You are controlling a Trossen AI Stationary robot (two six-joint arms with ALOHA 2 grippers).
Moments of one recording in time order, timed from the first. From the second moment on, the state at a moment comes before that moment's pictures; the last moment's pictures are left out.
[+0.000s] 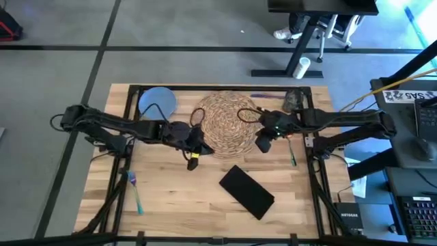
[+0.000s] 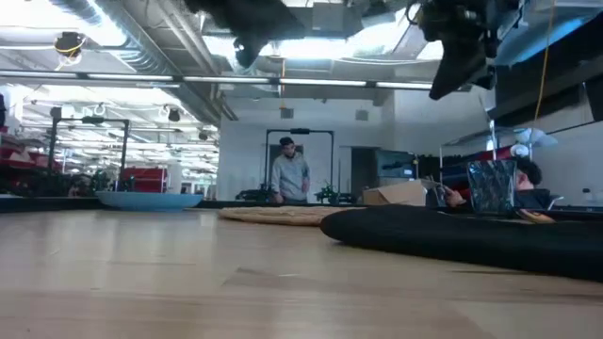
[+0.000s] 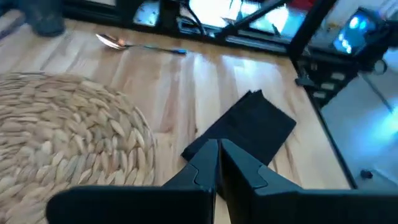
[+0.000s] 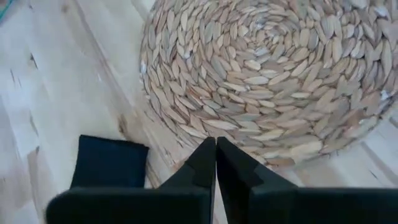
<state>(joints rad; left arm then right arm) -0.09 1.43 1.01 -0.10 0.01 -0.17 -0.03 1.13 0.95 -0.77 0.10 0.58</state>
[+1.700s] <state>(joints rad) -0.11 1.83 1.28 0.07 0.16 -0.25 -0.03 1.11 0.95 -0.92 0.19 0.60</state>
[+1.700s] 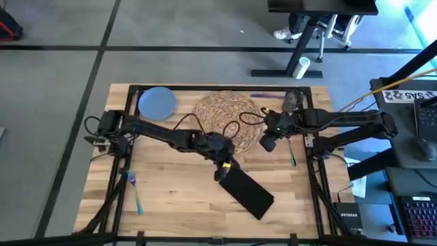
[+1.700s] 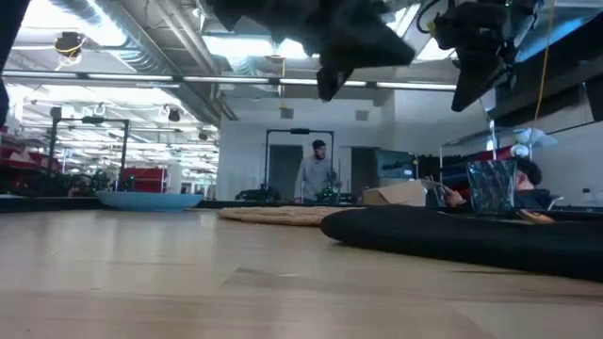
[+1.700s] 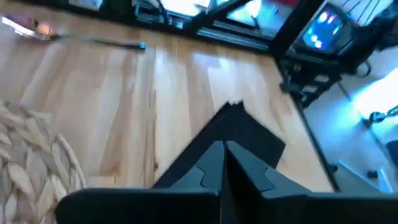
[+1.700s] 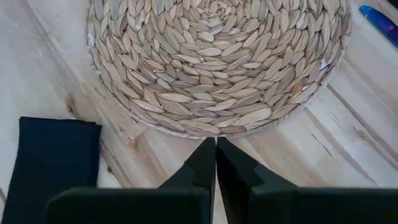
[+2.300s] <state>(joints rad) -0.17 1.97 1.28 0.11 0.15 -0.26 -0.03 1.11 0.95 -0.92 0.18 0.60</state>
